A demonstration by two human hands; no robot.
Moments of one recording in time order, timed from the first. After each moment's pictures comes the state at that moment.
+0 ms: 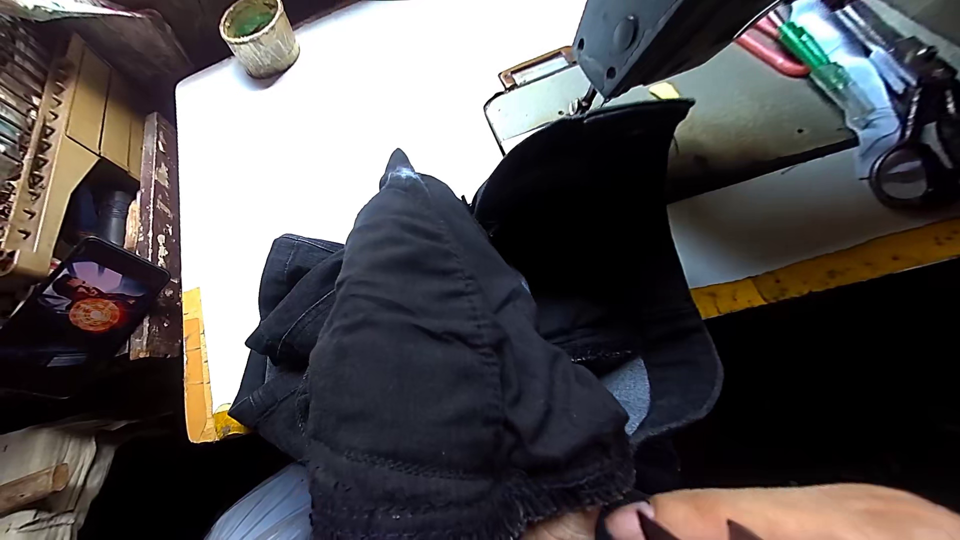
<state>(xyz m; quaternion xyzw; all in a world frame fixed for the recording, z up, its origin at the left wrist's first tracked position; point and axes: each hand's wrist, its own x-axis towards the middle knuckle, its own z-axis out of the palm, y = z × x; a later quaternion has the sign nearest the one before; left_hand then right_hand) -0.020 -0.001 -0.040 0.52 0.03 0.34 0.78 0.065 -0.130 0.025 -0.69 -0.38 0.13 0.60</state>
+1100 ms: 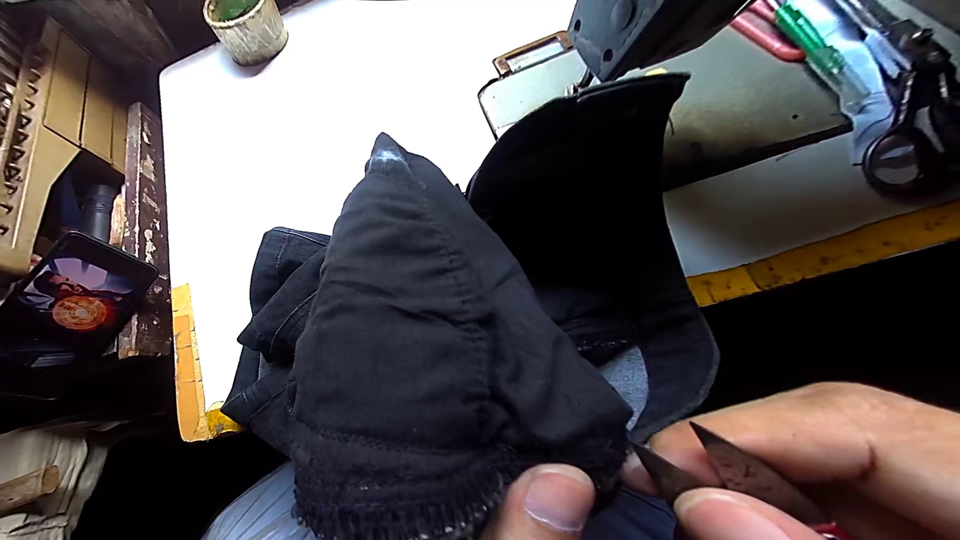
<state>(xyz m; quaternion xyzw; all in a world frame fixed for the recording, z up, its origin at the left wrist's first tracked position) -0.005 -0.004 -0.026 0.45 0.04 0.39 0.80 0.086 -0.140 0.041 -0.74 -0.33 0.22 0.54</state>
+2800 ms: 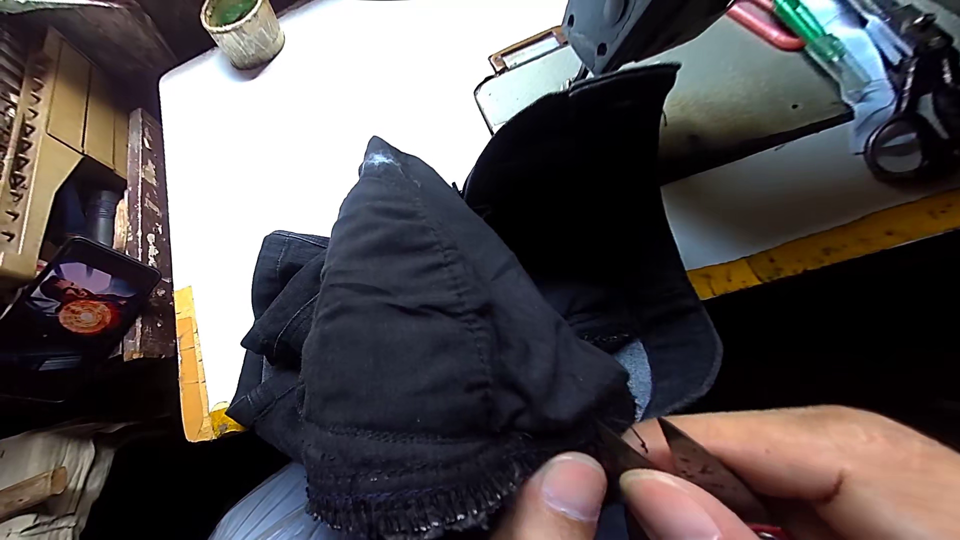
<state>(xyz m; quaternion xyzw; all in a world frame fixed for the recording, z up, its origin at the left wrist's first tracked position) -0.003 -0.012 -0.013 0.44 0.10 0.39 0.80 0.061 -0.119 0.033 -0.79 -0.33 0.06 0.51</state>
